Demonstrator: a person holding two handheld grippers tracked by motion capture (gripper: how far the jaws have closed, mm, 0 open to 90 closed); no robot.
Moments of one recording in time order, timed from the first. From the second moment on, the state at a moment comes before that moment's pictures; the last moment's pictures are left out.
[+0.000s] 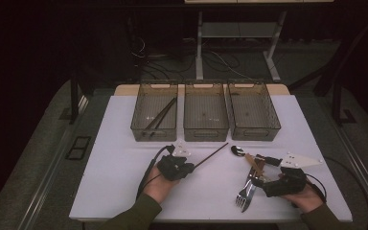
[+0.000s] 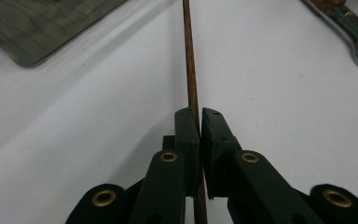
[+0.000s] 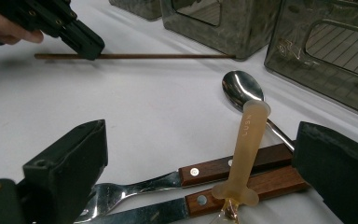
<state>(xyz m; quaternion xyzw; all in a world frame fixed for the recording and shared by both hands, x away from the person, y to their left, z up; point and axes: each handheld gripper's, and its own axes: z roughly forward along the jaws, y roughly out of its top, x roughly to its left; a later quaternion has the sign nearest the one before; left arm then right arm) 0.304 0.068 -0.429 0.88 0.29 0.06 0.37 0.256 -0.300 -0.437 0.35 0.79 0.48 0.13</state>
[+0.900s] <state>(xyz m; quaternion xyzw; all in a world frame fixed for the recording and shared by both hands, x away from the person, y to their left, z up) 0.318 0.110 -0.388 0.87 0.24 0.04 0.43 0.257 -0.300 -0.437 0.35 0.79 0.48 0.13</state>
